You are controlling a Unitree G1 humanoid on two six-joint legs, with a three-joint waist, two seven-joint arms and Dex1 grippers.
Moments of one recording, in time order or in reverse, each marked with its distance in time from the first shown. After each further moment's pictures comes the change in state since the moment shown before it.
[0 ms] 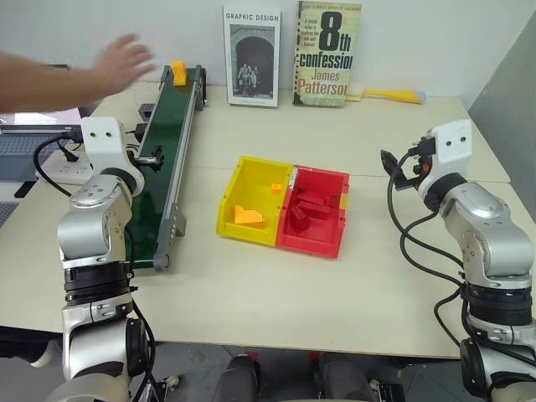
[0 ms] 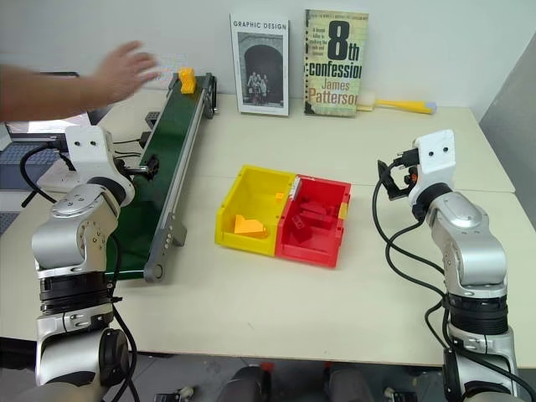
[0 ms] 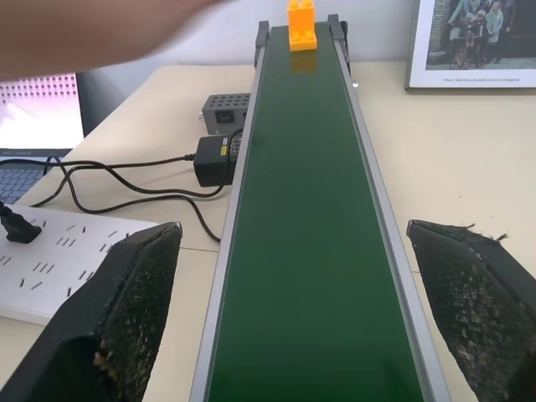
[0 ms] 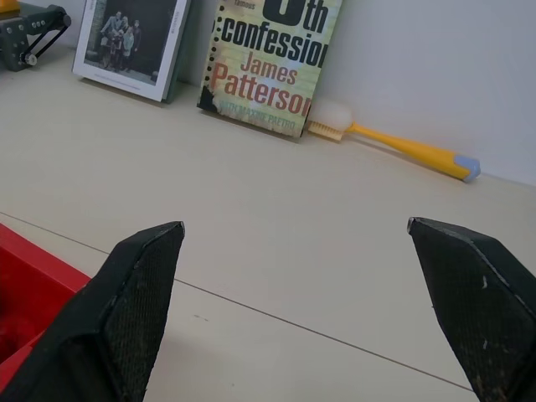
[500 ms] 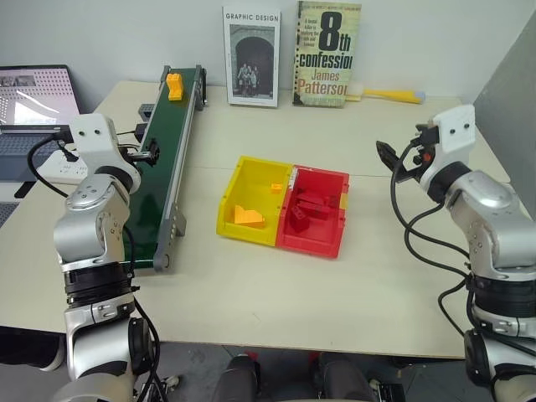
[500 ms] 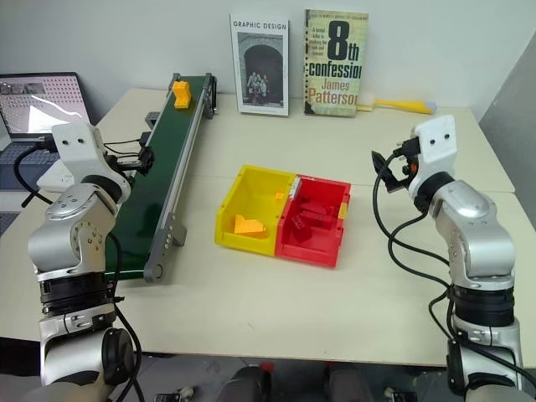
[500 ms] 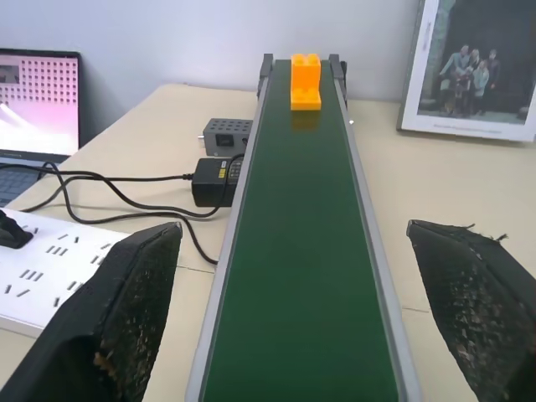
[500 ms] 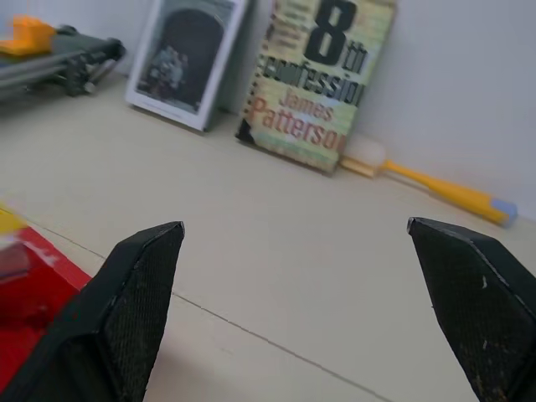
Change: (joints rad) left arm 0.000 -0.044 0.070 -0.008 -0.072 -0.059 0.007; right arm -0.092 -0.052 -0.001 -0.002 0.097 -0.003 0.174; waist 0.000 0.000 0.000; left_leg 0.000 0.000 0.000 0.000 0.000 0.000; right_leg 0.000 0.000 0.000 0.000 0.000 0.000
